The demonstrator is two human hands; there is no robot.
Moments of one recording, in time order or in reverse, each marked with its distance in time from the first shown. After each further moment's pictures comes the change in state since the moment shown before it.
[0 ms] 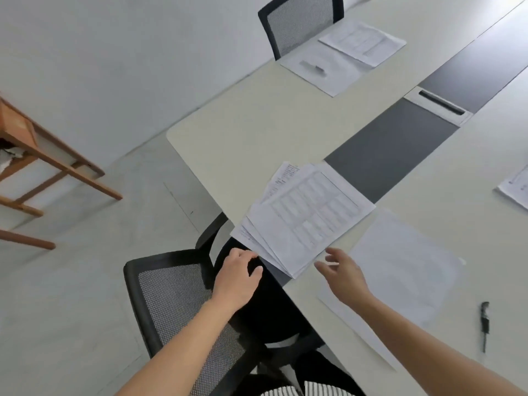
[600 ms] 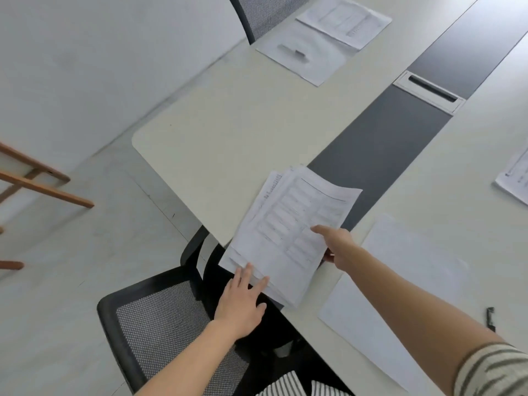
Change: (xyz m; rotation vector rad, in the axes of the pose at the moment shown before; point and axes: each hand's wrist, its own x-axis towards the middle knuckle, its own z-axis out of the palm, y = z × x) left_hand 0.052 -0.031 0.042 0.523 -0.381 0.181; right_hand 0.117 -0.054 -0.011 0.569 0.078 0.487
